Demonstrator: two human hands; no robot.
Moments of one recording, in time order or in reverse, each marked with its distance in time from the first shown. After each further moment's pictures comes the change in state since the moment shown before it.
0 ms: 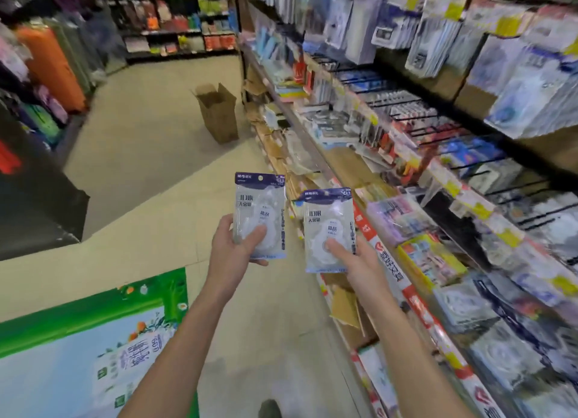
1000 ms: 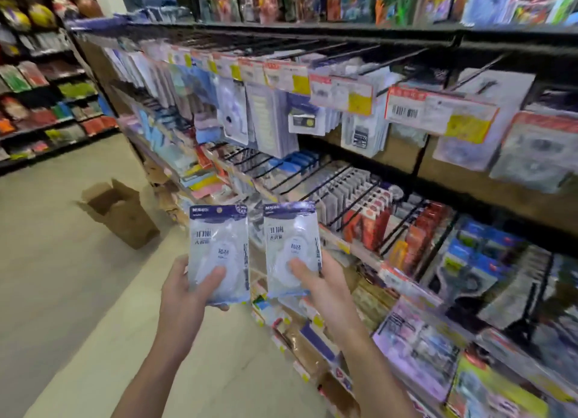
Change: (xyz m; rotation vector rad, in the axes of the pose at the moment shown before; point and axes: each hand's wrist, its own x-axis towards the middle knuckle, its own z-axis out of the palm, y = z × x) left_hand 0.417 0.075 0.160 0.040 -0.330 0.167; right_hand 0.387 -0.097 -0.016 0.220 0.294 -0.097
